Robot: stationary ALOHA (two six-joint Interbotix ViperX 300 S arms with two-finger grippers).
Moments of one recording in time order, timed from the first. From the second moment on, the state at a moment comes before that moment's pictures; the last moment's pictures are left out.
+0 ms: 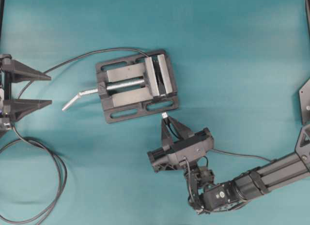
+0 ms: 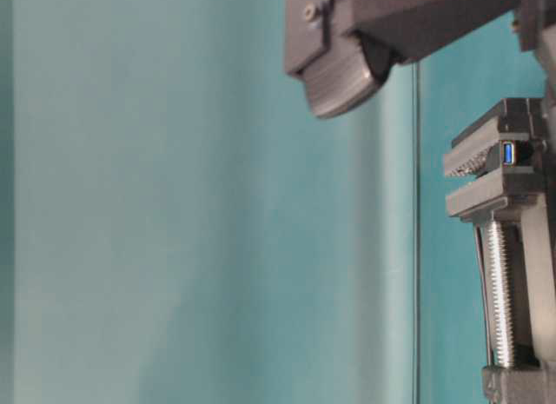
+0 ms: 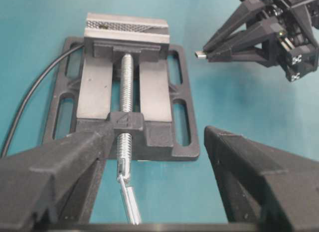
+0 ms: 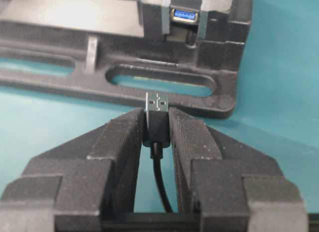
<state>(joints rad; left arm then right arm) 0.08 -1.08 1.45 -0.08 -0.10 -0.04 0.53 0.64 0.20 1.91 -1.48 -0.67</state>
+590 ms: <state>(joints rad) 0.07 -1.08 1.46 -0.04 -0.10 -0.04 0.50 0.65 0.15 1.96 -1.53 -0.67</state>
